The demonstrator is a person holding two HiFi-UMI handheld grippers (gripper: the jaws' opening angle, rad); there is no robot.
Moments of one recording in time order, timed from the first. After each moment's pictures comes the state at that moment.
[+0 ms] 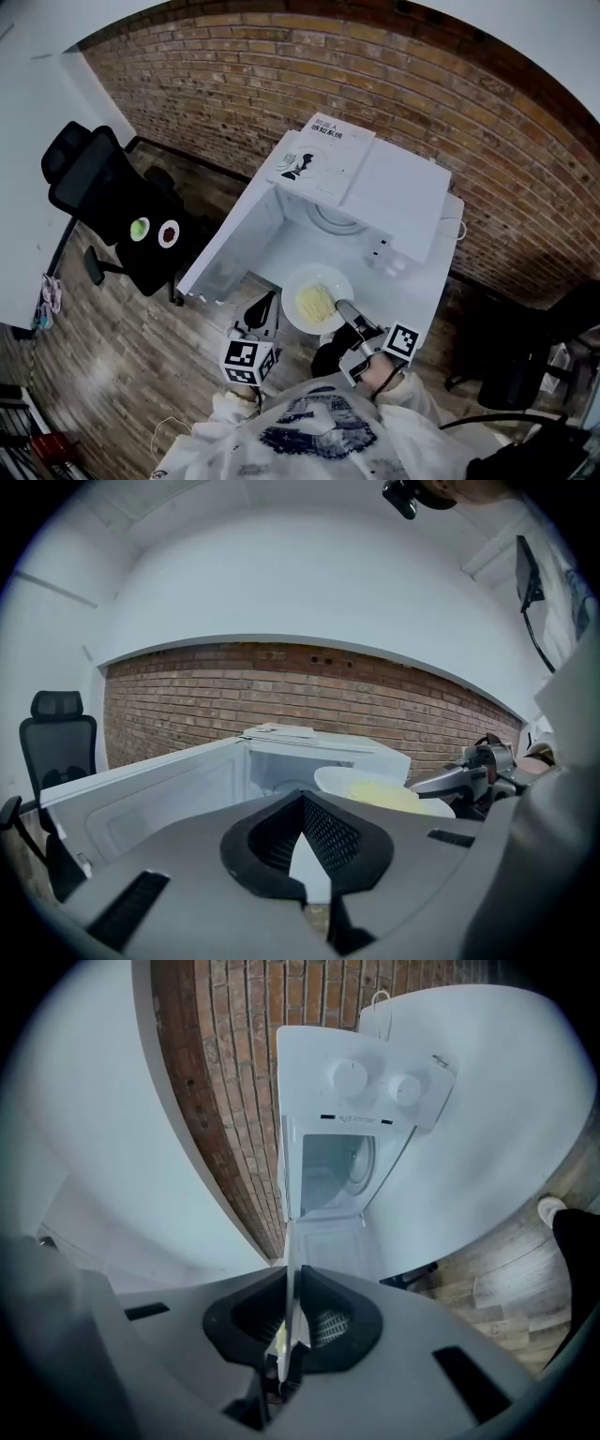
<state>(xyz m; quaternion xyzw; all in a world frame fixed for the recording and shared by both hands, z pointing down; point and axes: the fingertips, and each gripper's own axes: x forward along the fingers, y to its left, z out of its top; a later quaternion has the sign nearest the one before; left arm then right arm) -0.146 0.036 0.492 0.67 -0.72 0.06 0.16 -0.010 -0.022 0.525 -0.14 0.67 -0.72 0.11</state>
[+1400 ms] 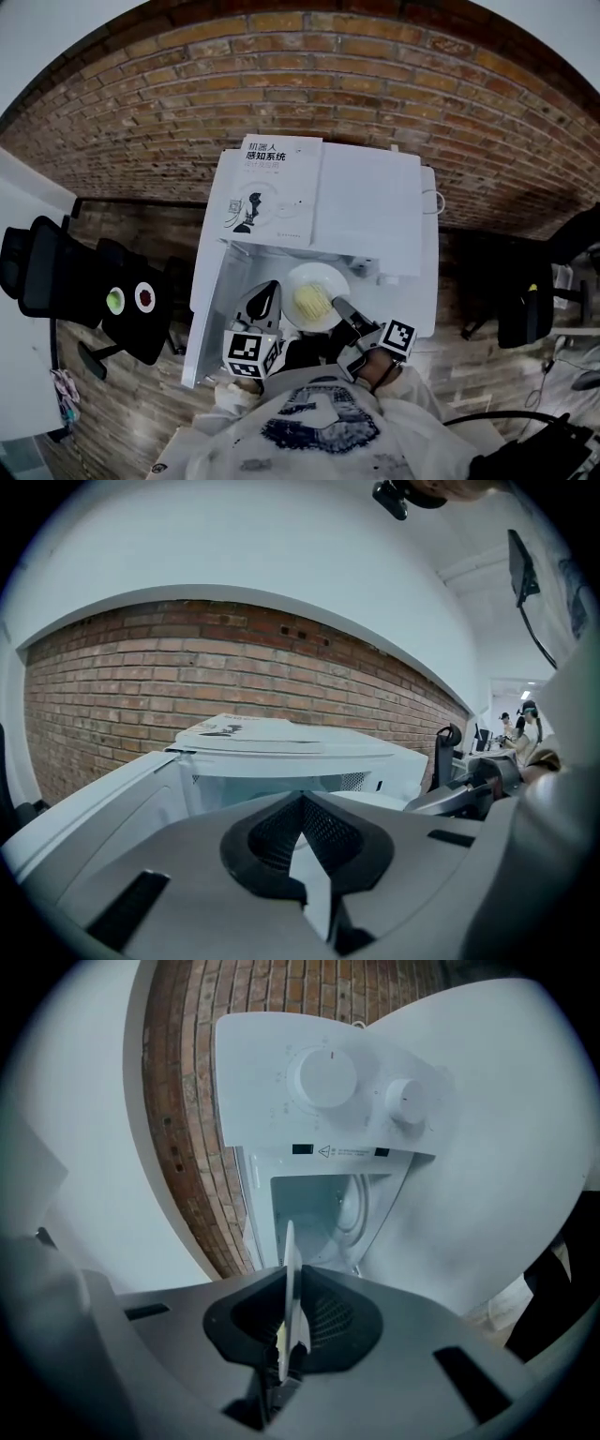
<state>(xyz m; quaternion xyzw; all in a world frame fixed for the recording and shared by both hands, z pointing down) -0.176 -0.133 0.513 0.79 -0.59 0.10 0.16 -0.039 -0.121 0.566 -0.27 0.61 -0.71 0.20</state>
